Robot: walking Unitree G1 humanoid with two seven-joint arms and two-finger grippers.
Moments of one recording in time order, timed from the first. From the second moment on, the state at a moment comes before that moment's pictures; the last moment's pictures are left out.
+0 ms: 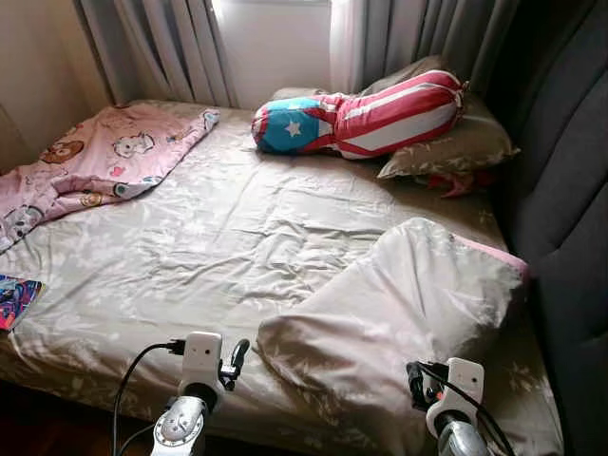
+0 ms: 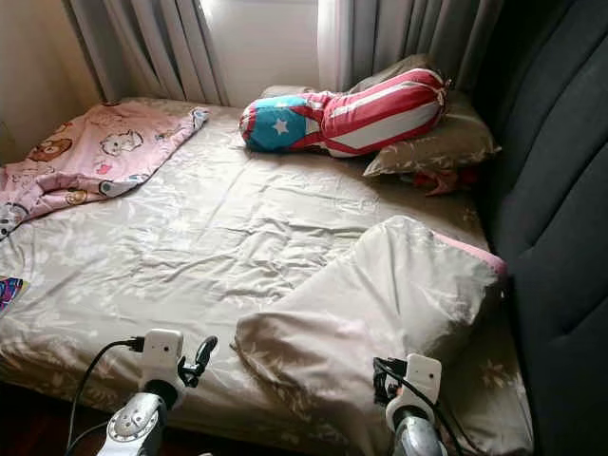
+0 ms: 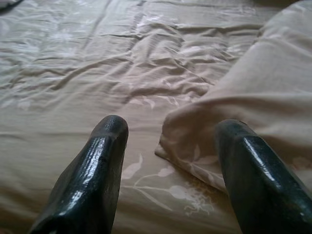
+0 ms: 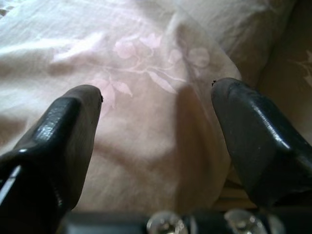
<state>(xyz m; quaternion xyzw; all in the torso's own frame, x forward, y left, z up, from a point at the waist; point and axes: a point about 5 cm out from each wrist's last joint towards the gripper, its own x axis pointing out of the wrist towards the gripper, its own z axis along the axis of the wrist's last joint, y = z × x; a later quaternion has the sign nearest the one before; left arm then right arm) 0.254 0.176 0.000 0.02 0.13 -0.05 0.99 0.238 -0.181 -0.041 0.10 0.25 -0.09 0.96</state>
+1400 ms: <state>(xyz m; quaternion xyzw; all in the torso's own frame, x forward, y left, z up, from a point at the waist) 0.230 0.191 0.011 0.04 0.13 -0.07 0.99 0.248 -0.183 -0.043 0.13 0.32 -0.17 0.92</state>
